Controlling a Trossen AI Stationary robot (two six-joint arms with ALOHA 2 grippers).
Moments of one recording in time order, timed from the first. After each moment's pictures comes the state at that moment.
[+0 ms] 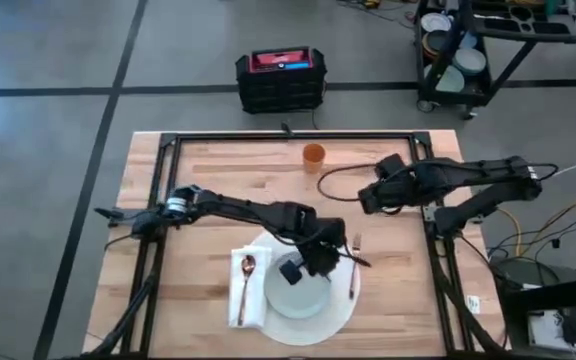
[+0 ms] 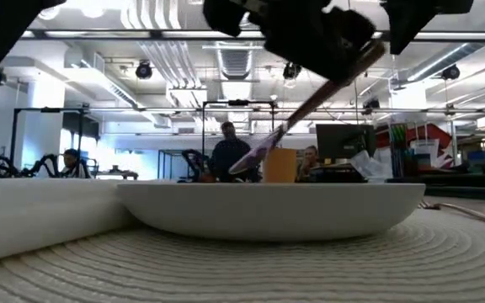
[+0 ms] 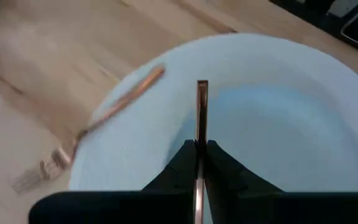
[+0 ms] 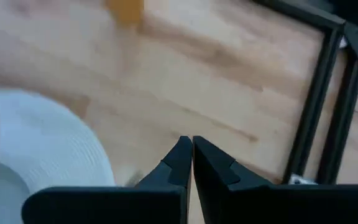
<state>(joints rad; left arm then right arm) -0.15 2.25 2.13 -0.91 0.35 0.72 0.13 1.28 1.45 -1.58 0.53 1.32</state>
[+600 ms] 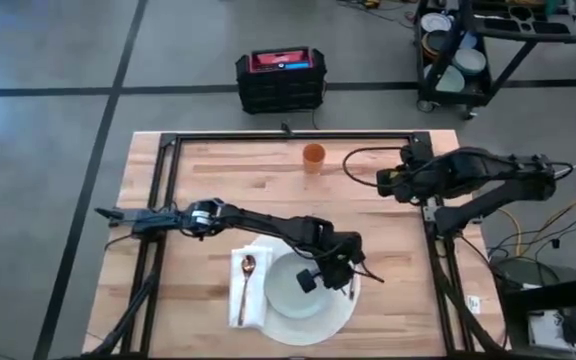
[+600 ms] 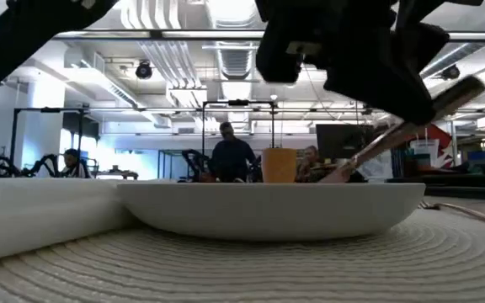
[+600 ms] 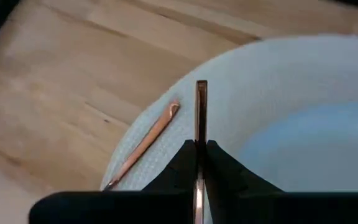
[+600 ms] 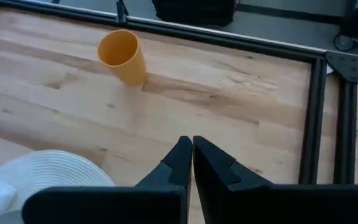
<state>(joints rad) -0.17 2.47 2.32 -0.85 0.38 0.92 0.13 1.16 1.45 -1.56 0.63 1.35</state>
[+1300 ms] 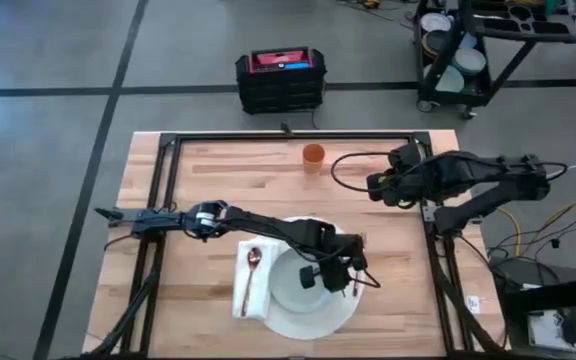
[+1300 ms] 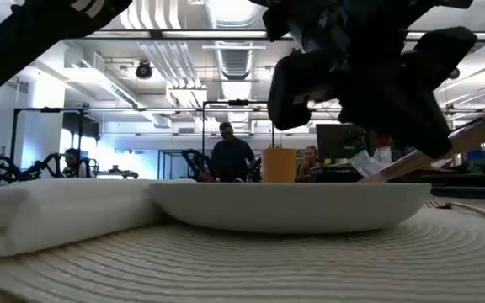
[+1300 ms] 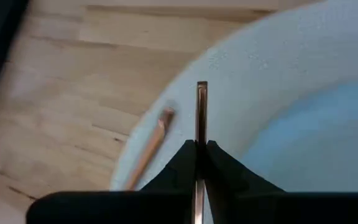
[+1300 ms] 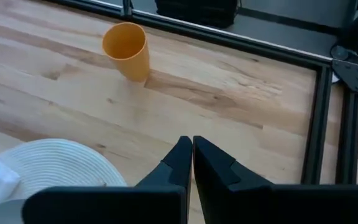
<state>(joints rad) -0.17 2.51 2.32 -0.76 0.37 1.09 0.13 1.22 1.45 -1.52 0.63 1.29</state>
